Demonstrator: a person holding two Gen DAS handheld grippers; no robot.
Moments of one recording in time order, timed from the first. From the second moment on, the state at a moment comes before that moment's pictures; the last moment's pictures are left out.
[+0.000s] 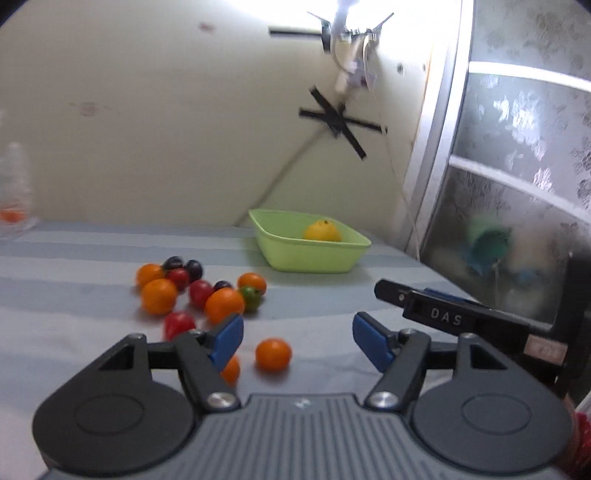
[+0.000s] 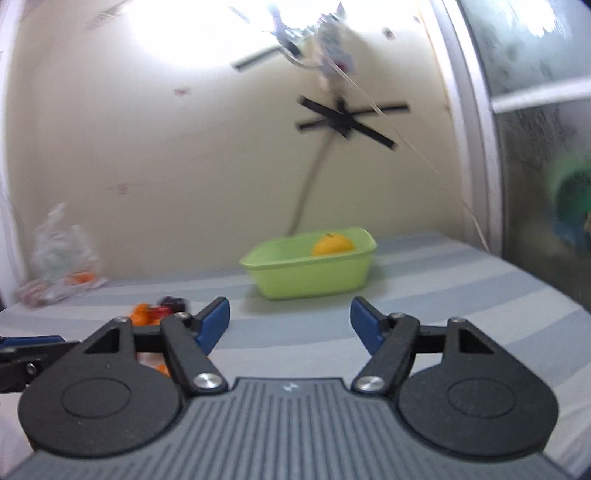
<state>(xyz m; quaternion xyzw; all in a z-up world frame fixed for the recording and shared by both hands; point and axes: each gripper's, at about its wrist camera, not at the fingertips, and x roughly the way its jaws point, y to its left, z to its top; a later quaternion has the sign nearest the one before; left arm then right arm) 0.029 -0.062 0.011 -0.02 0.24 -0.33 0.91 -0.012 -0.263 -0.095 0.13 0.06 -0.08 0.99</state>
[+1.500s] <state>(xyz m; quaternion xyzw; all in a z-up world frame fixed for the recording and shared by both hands) -0.060 0.017 -0.009 0.01 0.35 -0.11 0.93 -0.097 -0.163 -0.099 0.20 0.18 0.02 0.96</state>
